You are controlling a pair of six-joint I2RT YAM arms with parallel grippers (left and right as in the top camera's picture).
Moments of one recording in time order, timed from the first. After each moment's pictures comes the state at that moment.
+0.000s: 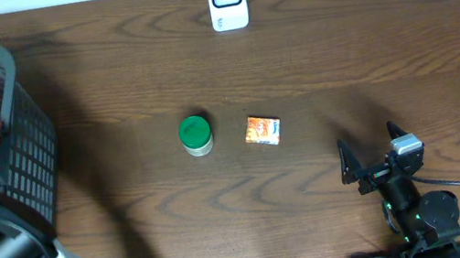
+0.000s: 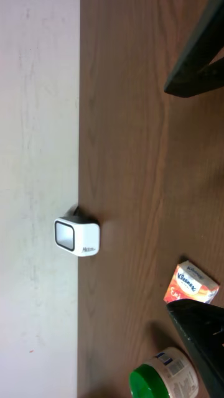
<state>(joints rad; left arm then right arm) 0.62 2.03 1.86 -1.48 -0.52 -0.63 0.13 0.02 0.01 -0.06 -0.11 0.11</state>
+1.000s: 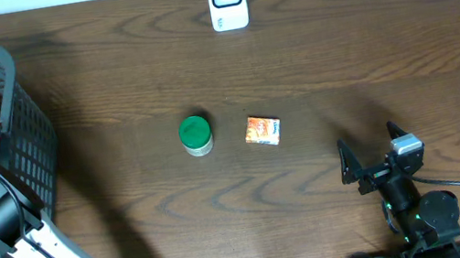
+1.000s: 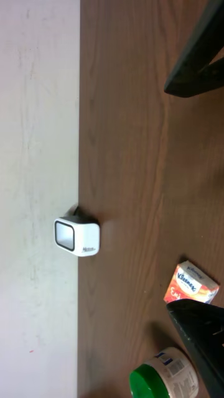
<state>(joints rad) 0.62 2.33 1.82 -1.30 -0.85 -0.47 0.13 0.02 0.01 -0.06 -0.11 0.11</state>
